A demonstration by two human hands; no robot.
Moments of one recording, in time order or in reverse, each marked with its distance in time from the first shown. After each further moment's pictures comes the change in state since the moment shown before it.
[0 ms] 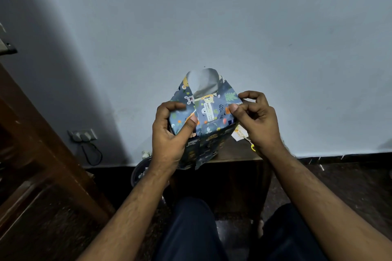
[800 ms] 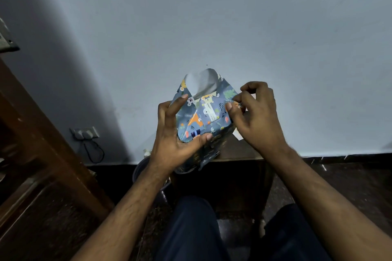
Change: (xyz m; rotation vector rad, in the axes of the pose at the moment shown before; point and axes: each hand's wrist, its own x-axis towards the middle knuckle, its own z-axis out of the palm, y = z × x) left_hand -0.003 -0.004 -0.016 0.409 -0.168 0.345; right_hand 0.005 -0.006 0.003 -0.693 0.001 -0.375
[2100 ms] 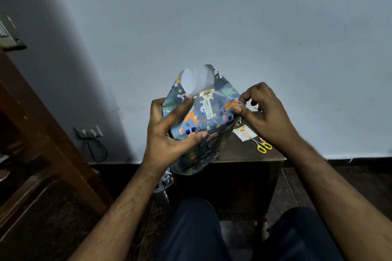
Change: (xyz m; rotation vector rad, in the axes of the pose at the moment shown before) left_hand 0.006 -0.008 -0.020 0.008 0.034 -0.004; right_hand 0.014 0.009 -0.010 0.277 -0.171 0.038
